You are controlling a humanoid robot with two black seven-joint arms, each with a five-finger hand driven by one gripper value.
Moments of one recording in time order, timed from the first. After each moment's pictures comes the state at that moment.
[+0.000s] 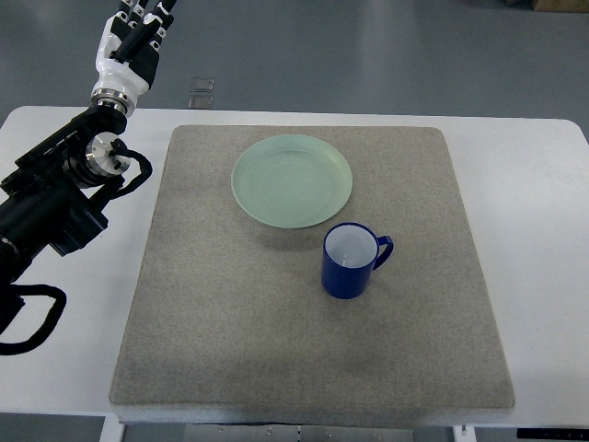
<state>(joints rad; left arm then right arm) -0.99 0.17 -0.77 -0.45 0.00 -0.17 -0.46 0.04 0.00 0.01 0.11 -0.06 0.19 0.23</state>
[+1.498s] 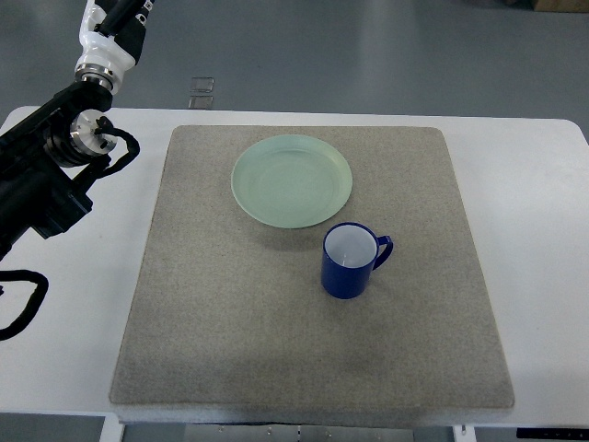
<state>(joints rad) -1.03 0.25 -0.75 -0.58 0.00 -0.10 -0.45 0.04 0.00 0.01 0.11 -0.06 0.19 0.23</state>
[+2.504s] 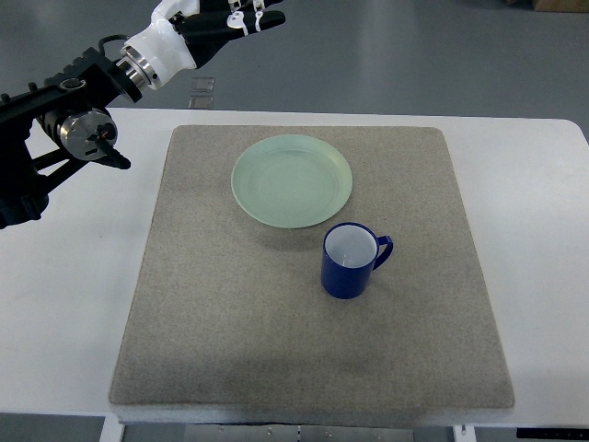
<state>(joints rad) -1.12 0.50 -0.36 -1.06 0.24 -0.27 -0.42 0.04 0.00 0.01 0.11 -0.06 0.19 0.23</state>
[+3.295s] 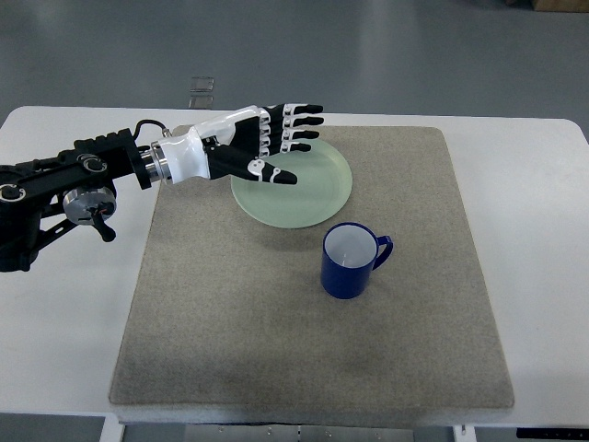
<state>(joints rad) -1.00 0.49 -0.20 -1.06 0.43 -0.46 -0.44 0.04 0.00 0.01 0.11 -0.06 0.19 0.23</state>
